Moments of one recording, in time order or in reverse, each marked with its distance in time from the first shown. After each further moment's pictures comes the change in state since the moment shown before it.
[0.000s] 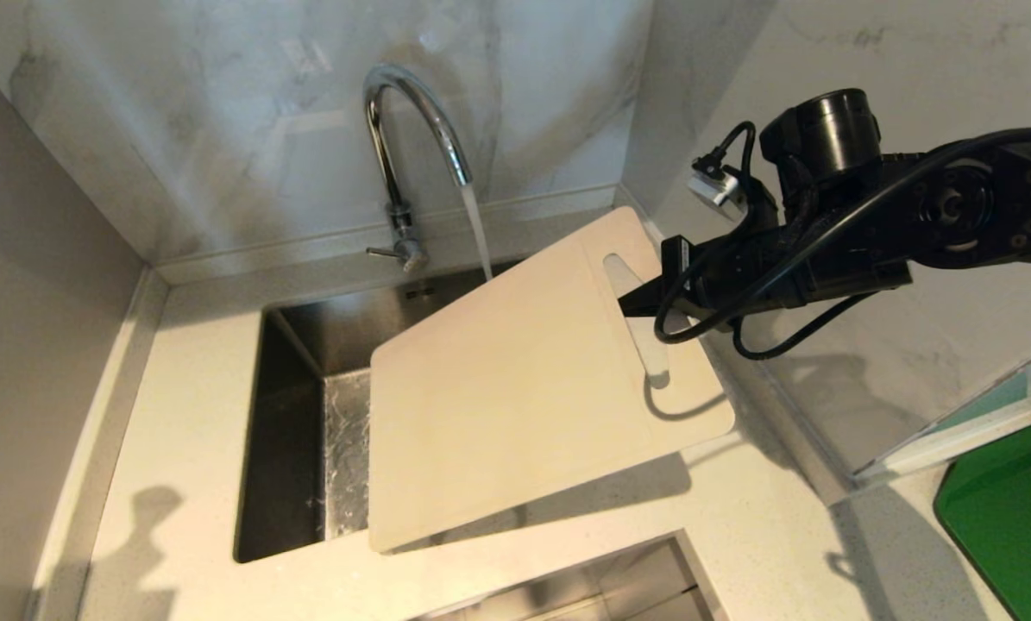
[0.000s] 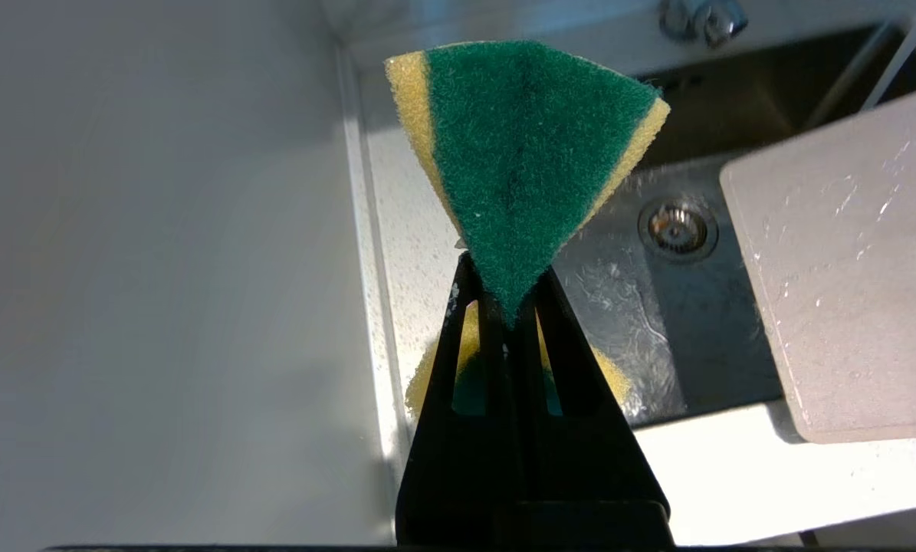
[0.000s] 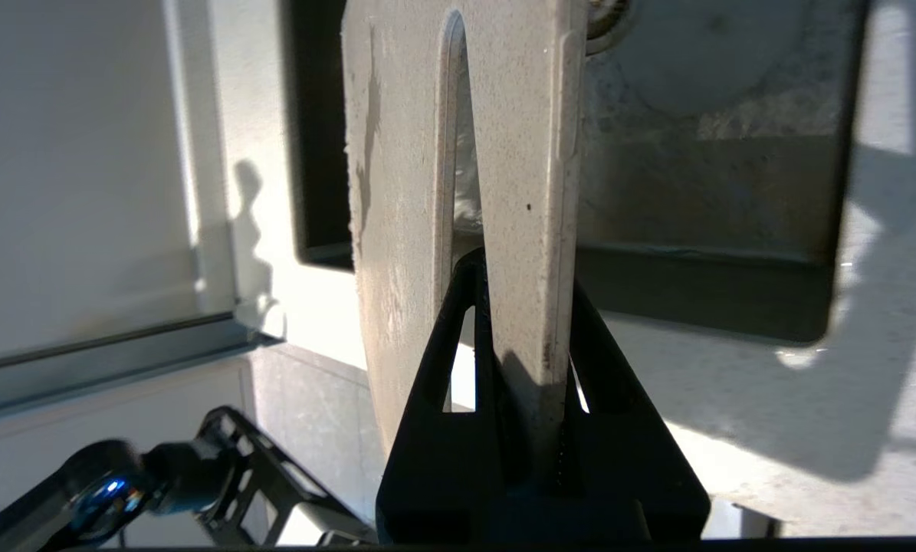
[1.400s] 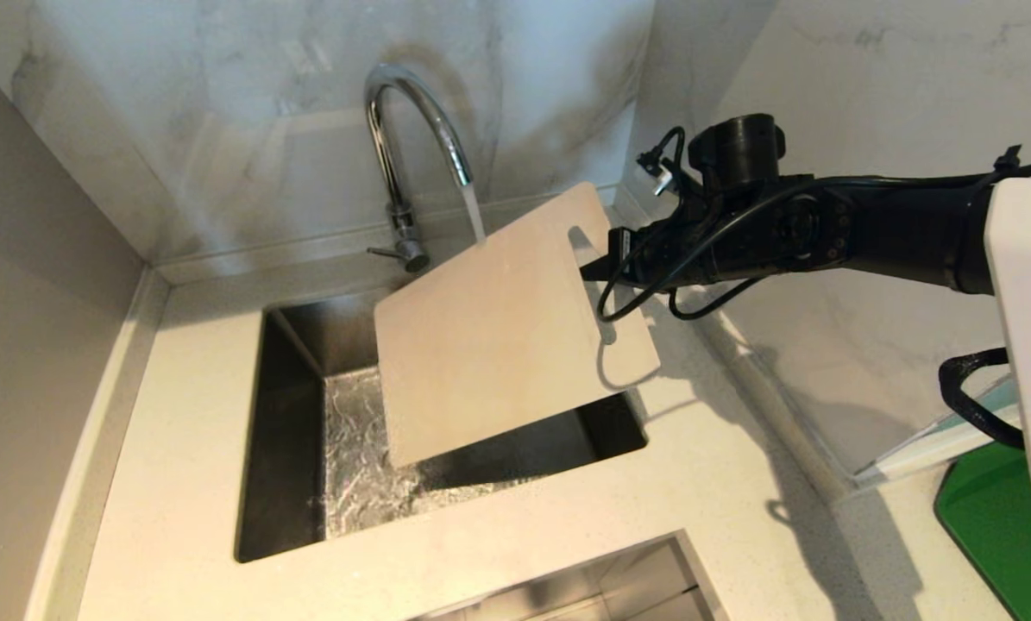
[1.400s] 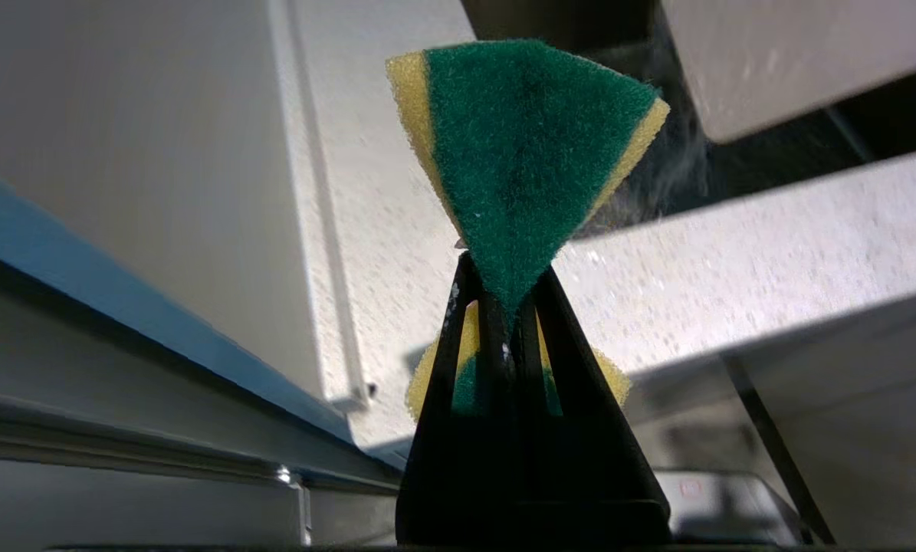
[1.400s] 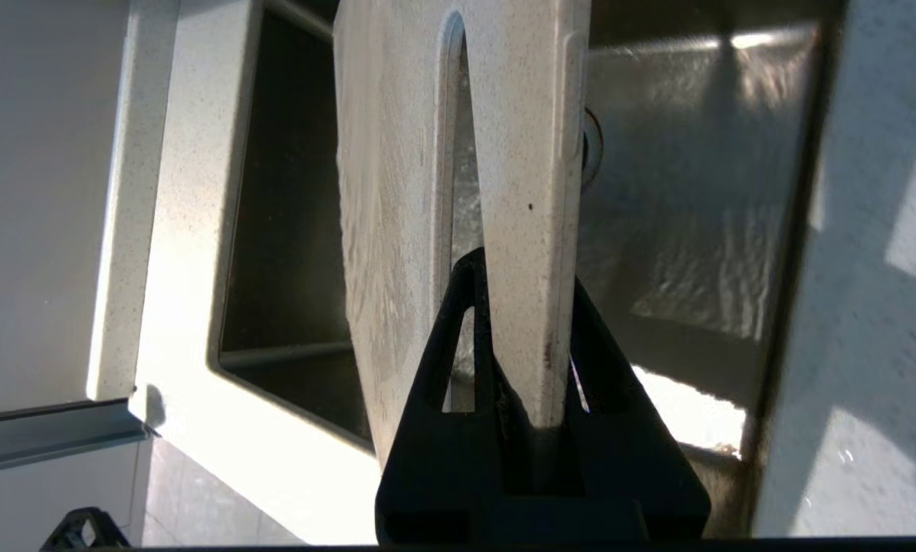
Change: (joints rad) left arm 0.021 -0.645 0.678 -0.064 -0.106 -0.029; right arm -0.006 0.289 -0.318 -0.120 -0.034 -0.093
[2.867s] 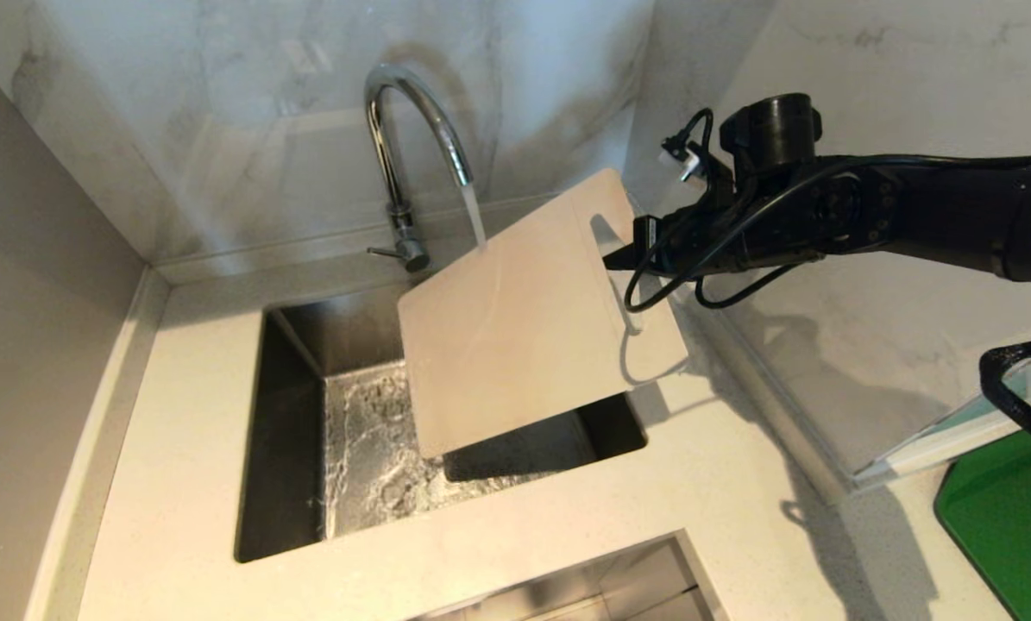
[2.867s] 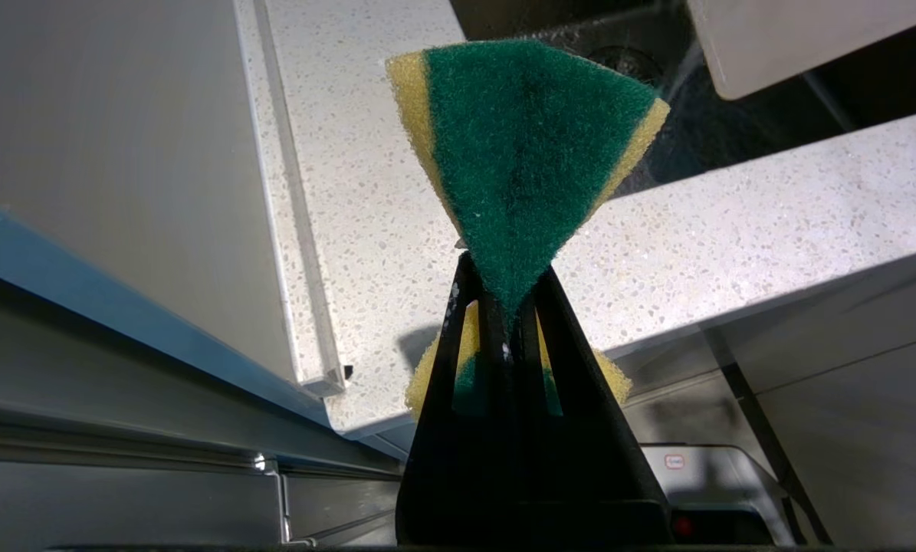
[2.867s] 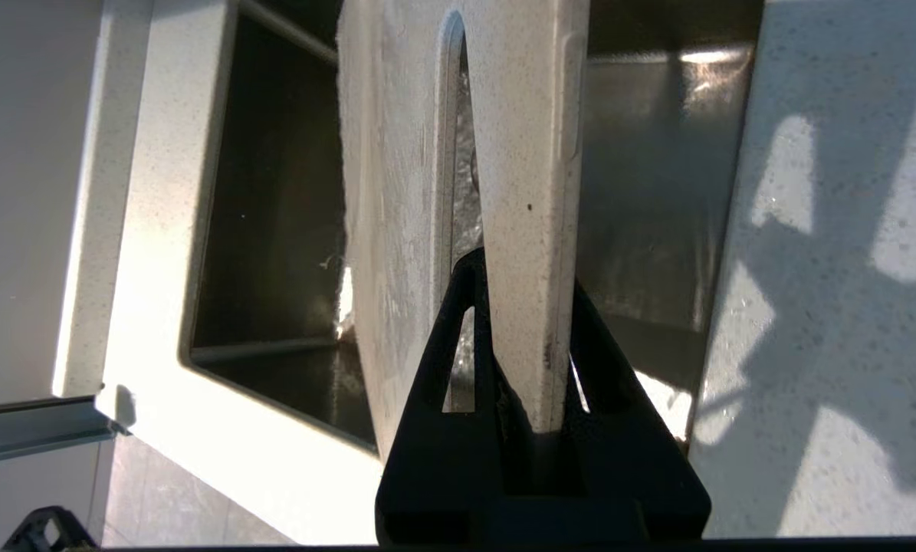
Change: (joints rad) left arm 0.001 -0.003 0.051 -0.013 -0.045 -0.004; right arm -0.035 -0.023 -0.016 0.032 0.003 -0.060
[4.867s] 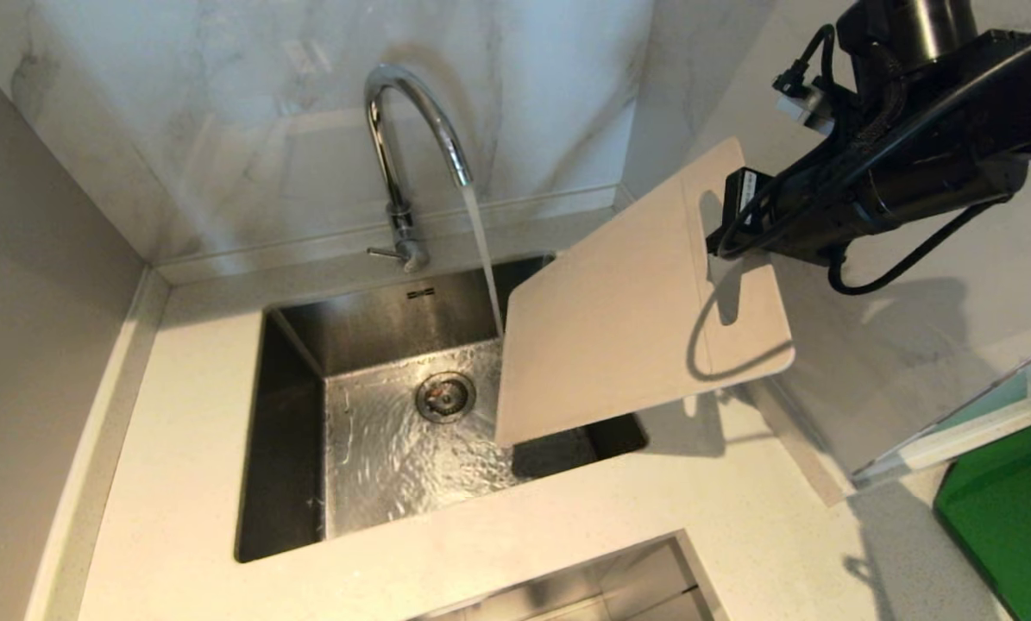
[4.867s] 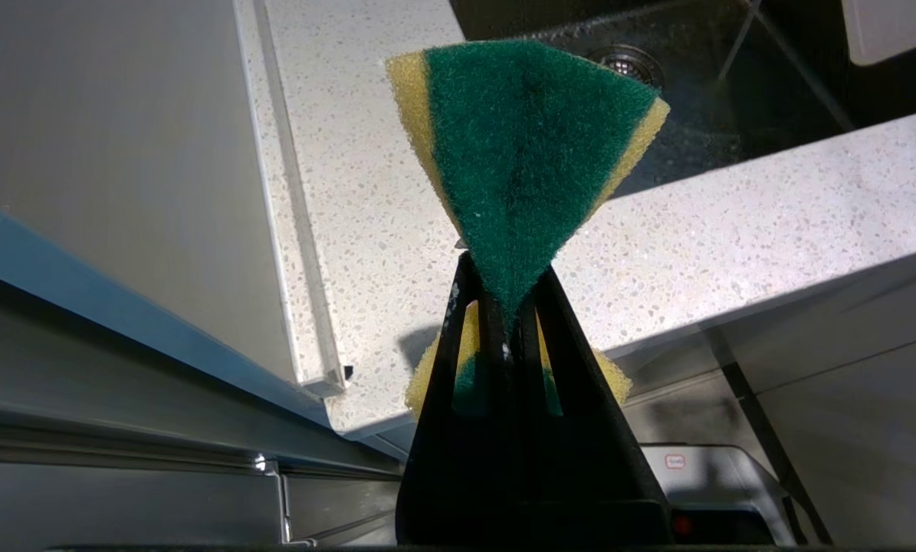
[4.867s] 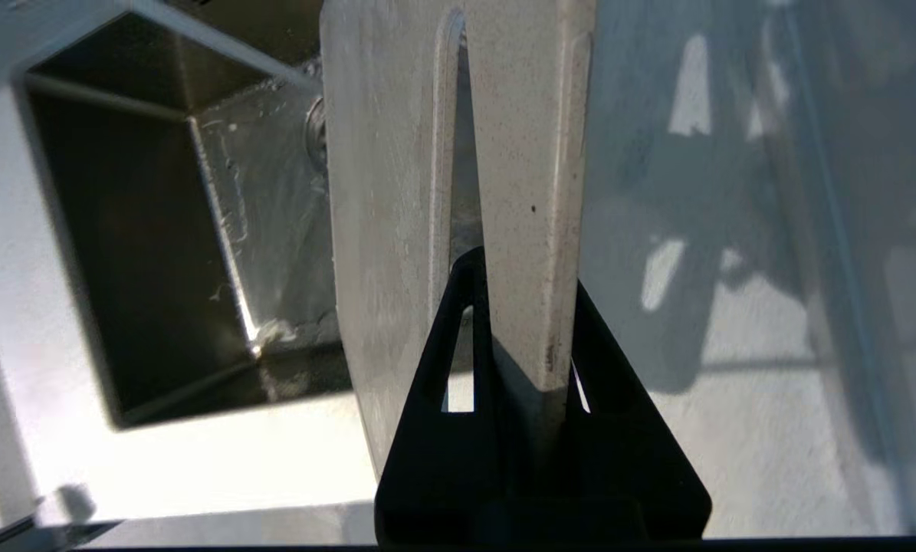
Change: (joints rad) left arm 0.000 0.000 0.000 0.000 0.000 0.000; right arm -0.012 -0.264 0.029 0.345 -0.415 0.131
